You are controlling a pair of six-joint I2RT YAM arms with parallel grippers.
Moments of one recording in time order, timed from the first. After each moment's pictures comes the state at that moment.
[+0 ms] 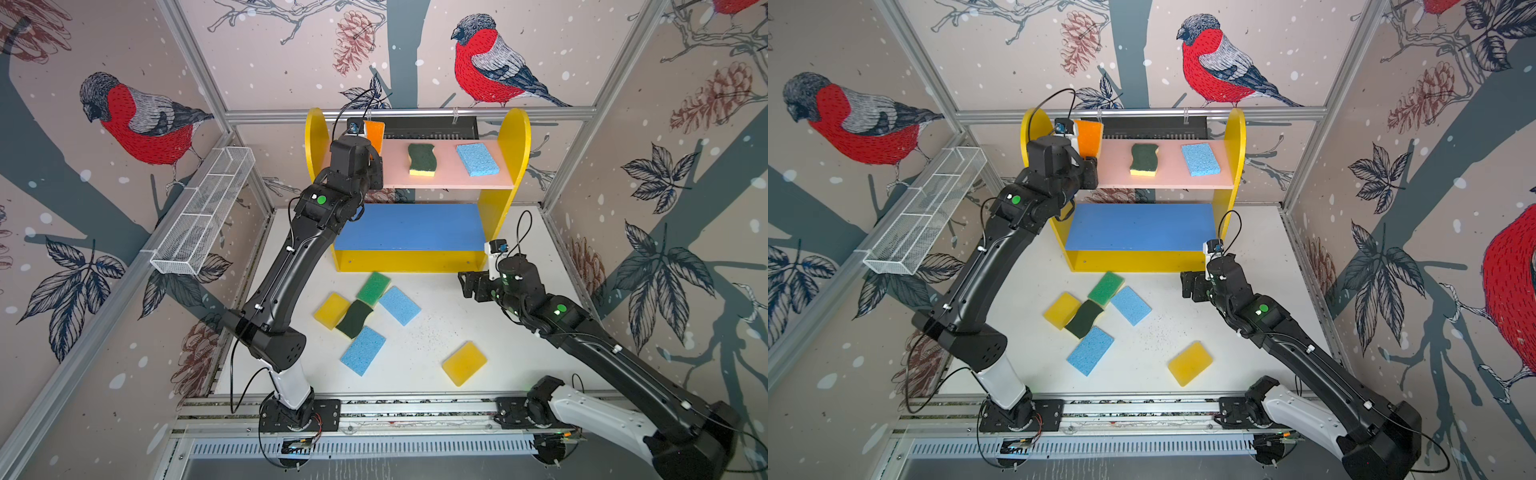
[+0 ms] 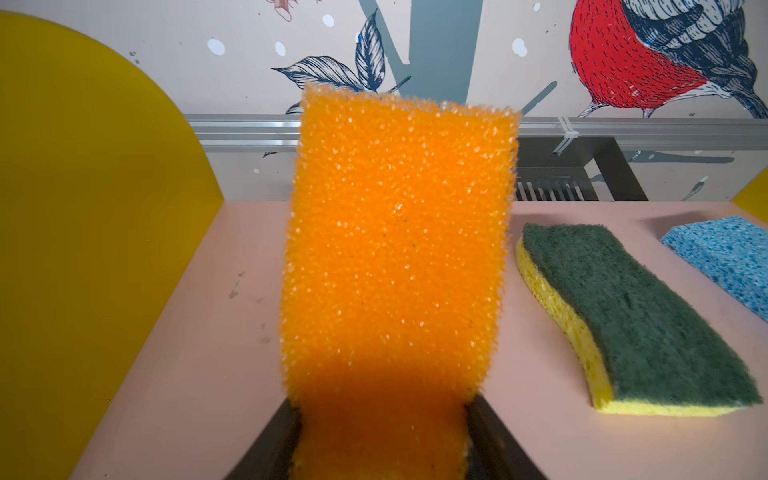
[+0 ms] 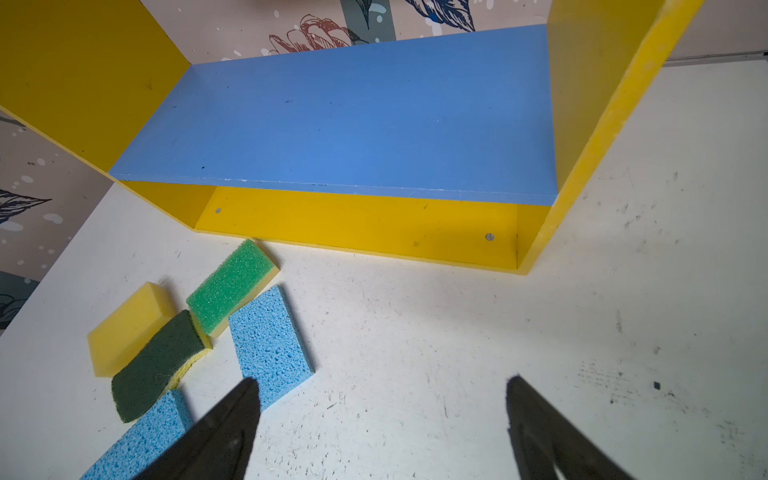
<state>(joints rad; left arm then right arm) -0.51 1.76 2.22 -0.75 -0.37 -0.17 0.67 0.96 0.85 -0.48 0.18 0.37</state>
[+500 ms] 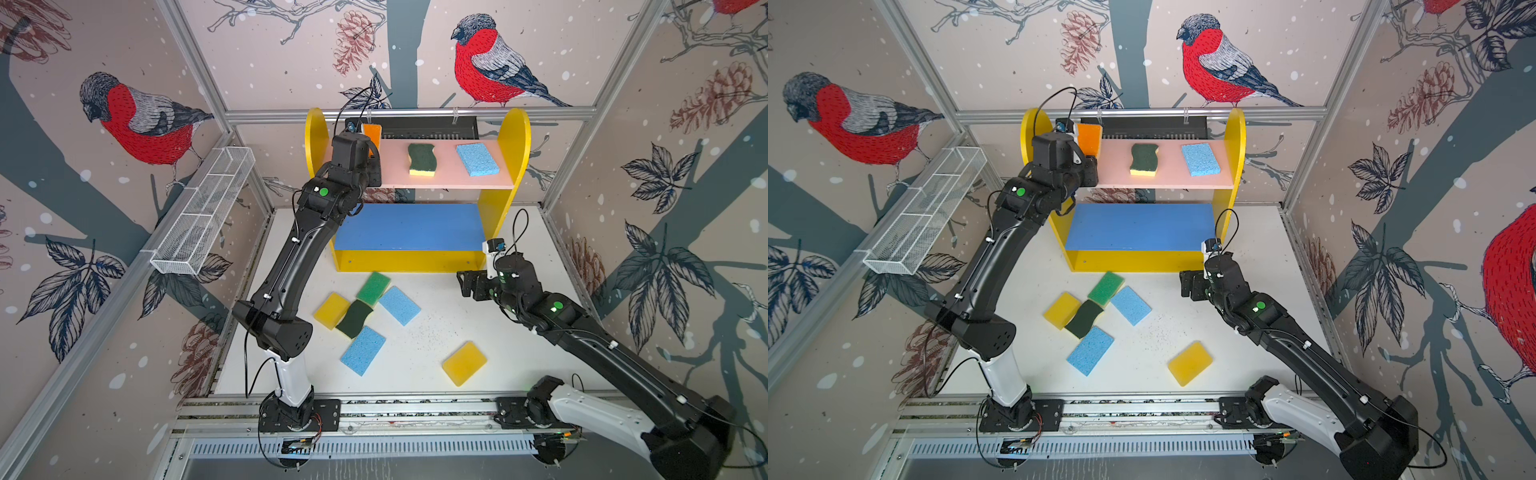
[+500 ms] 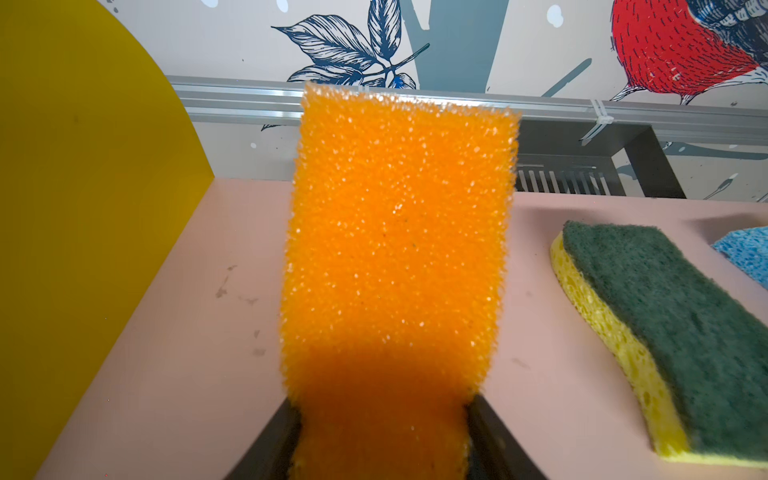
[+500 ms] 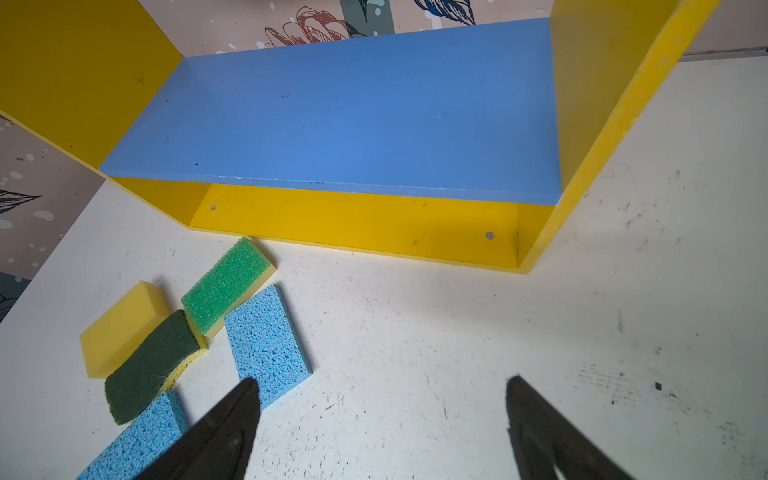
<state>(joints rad) -0.47 1.83 2.29 -0.81 -0.33 -0.22 0.67 0.99 0.86 -0.48 0.18 0.37</state>
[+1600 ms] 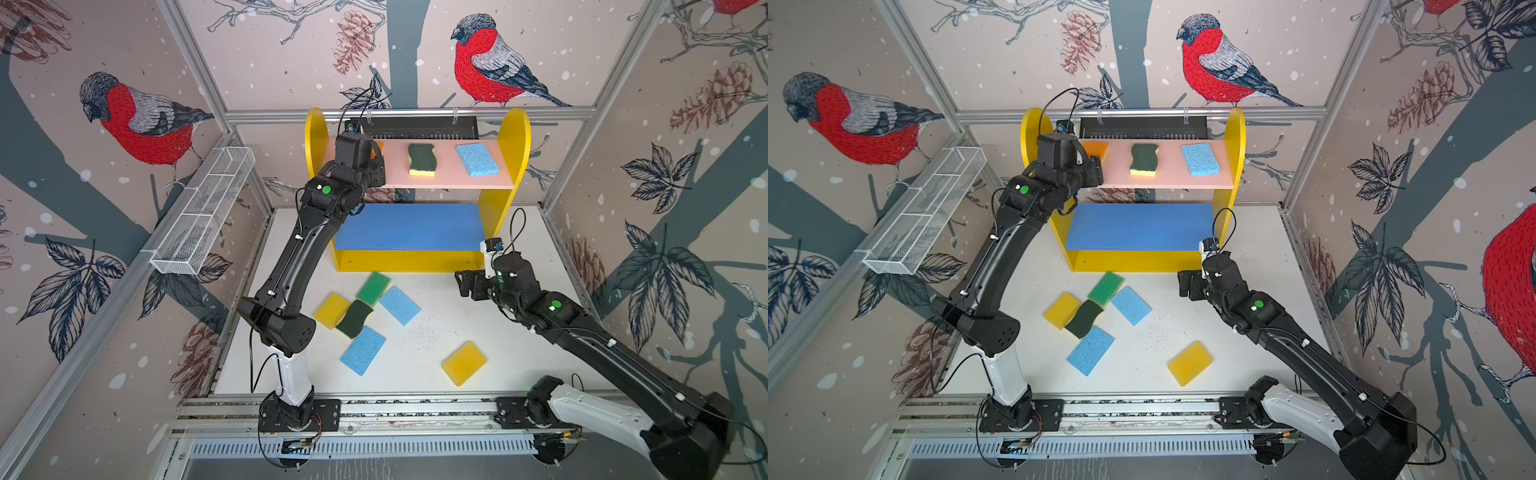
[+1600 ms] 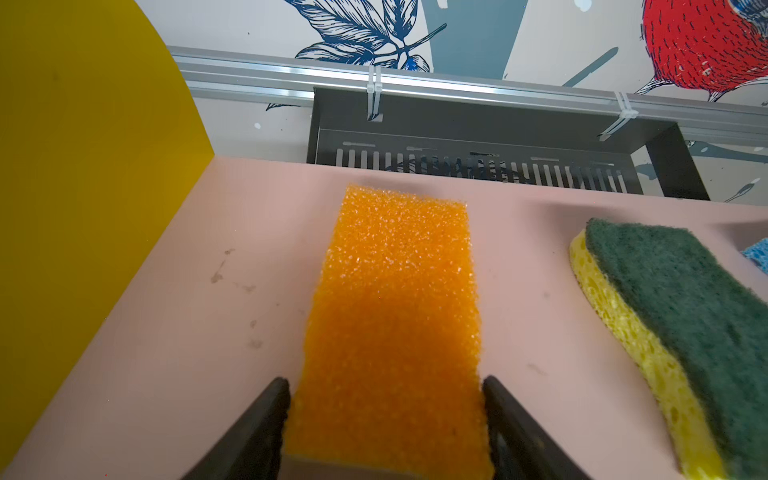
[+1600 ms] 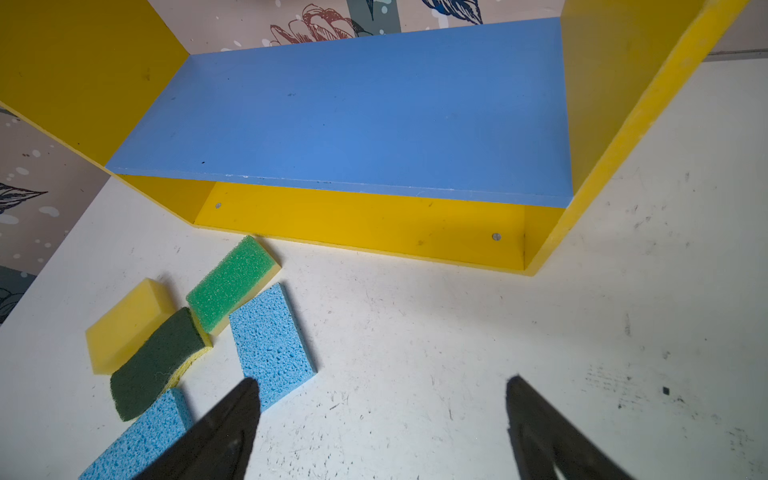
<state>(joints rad) -0.47 1.86 2.33 -0.86 -0.35 -0.27 0.68 1.00 0.87 -0.48 0.18 0.37</state>
